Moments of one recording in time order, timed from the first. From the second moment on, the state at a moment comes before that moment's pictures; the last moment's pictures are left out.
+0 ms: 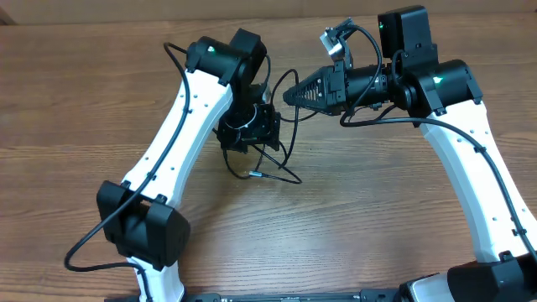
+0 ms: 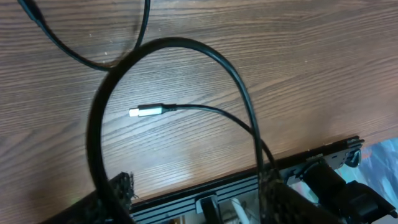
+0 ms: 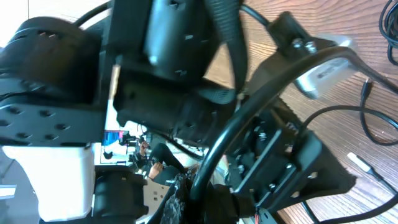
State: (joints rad) left arm -0.42 1.96 1.95 -1.59 0.35 -0.36; right arm 0.28 1.63 1.70 -0.92 -1.12 0.49
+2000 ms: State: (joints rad) left arm -0.11 1.64 2.04 -1.52 0.85 -0.14; right arm 0.28 1.63 1.70 -1.18 -0.12 0.56
